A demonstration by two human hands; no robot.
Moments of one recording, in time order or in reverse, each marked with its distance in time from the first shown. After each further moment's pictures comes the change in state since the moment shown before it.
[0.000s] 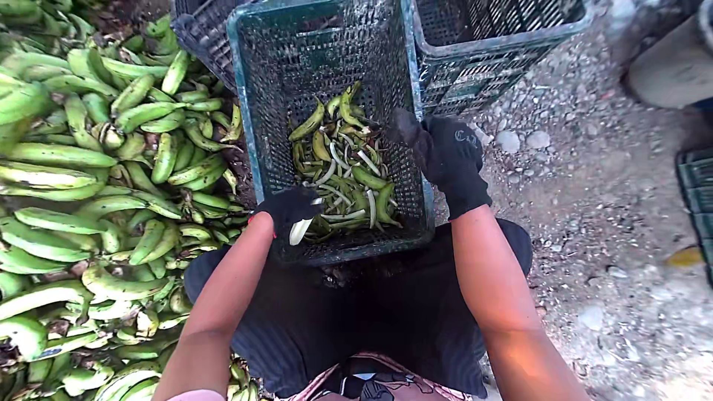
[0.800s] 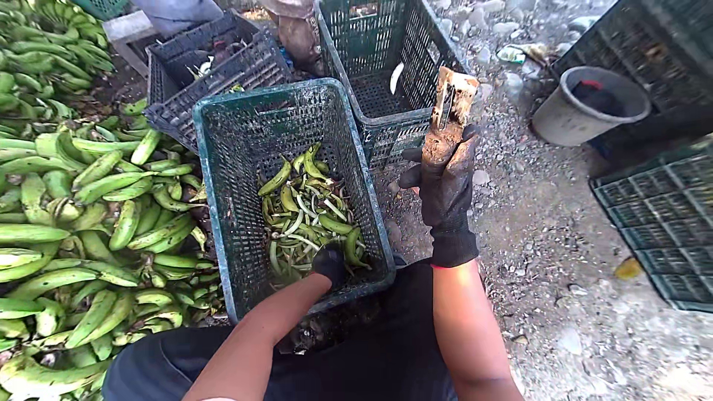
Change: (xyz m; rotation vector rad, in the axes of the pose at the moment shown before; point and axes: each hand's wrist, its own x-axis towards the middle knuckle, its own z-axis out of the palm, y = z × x) left_hand 0.098 0.111 0.124 0.220 0.173 -0.108; right_hand 0.001 0.064 -0.015 1.100 0.603 -0.394
